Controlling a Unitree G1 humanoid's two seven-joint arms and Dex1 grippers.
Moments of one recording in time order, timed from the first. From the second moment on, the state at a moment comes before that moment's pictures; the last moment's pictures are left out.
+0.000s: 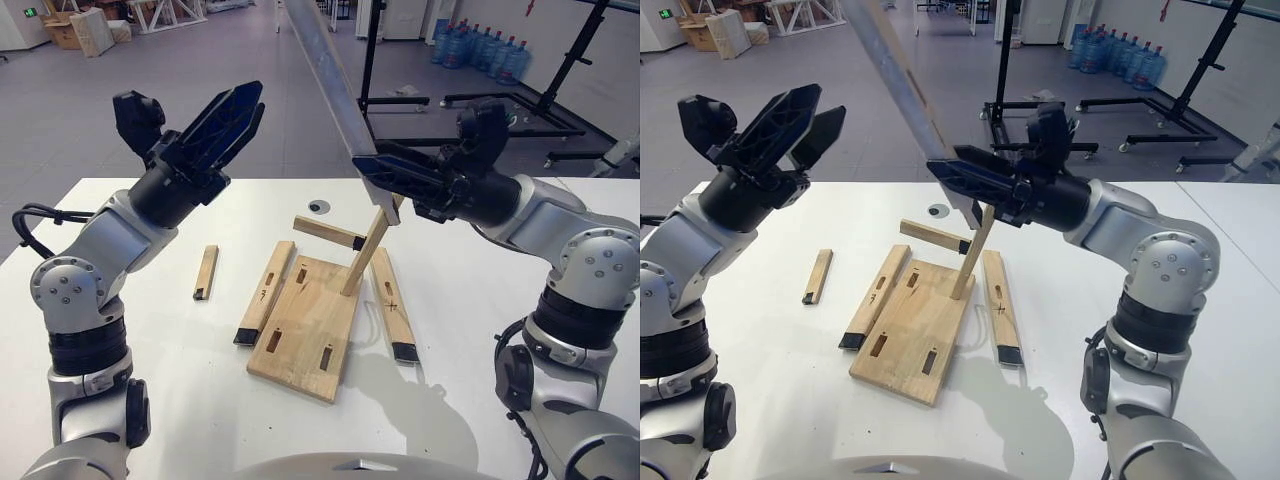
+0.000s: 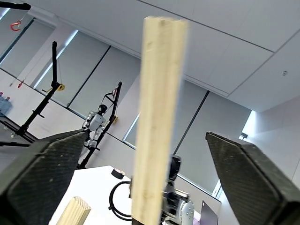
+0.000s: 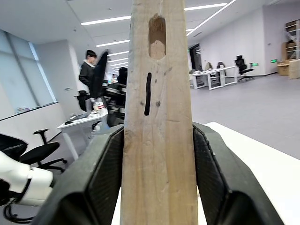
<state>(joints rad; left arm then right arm) -0.51 0.48 0.27 -0.31 -1.76 0.78 -0.18 -0.69 -0.41 -0.33 -0.36 1.21 1.19 0.57</state>
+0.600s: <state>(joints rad) -0.62 0.49 0.22 -0.22 -1.96 0.82 -0.16 -0.66 -0.41 -0.17 -0.34 1.36 1.17 0.53</state>
